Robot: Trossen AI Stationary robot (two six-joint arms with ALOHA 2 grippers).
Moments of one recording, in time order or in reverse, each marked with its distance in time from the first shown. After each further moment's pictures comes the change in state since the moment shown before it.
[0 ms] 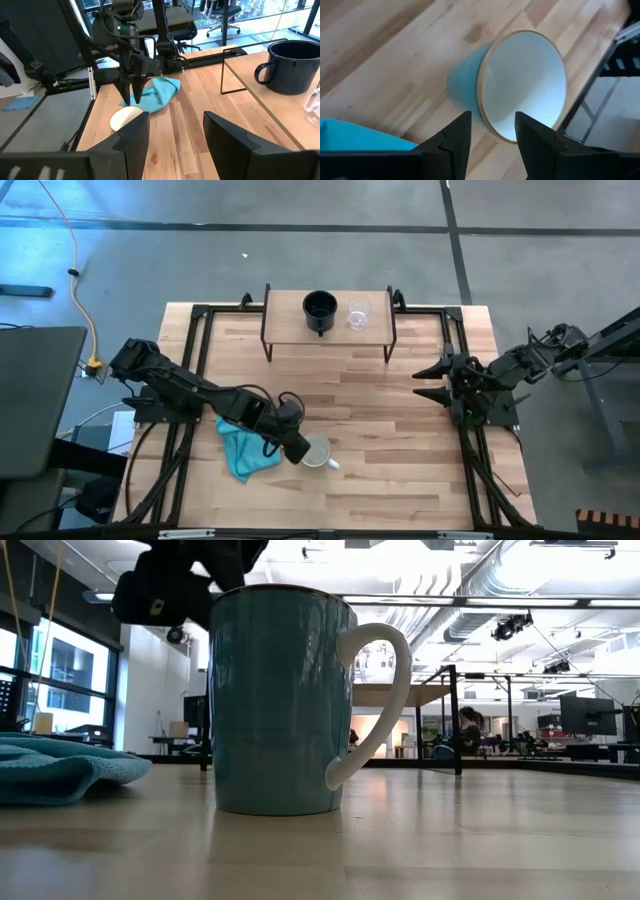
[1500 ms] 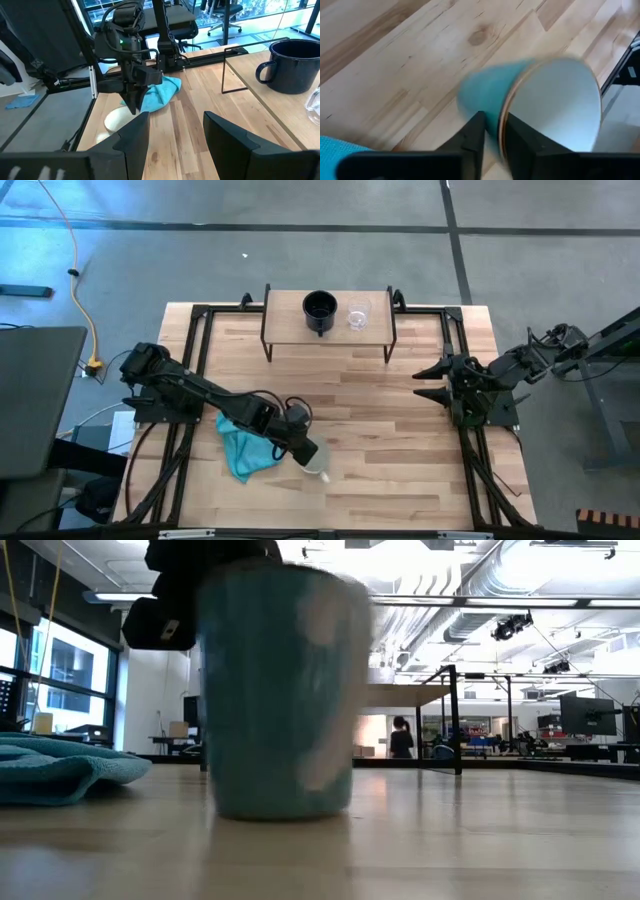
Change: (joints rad) left arm 0.000 0.088 0.000 0.070 0.001 -0.029; right arm 0.000 0.000 0.000 -0.004 -0.011 0.000
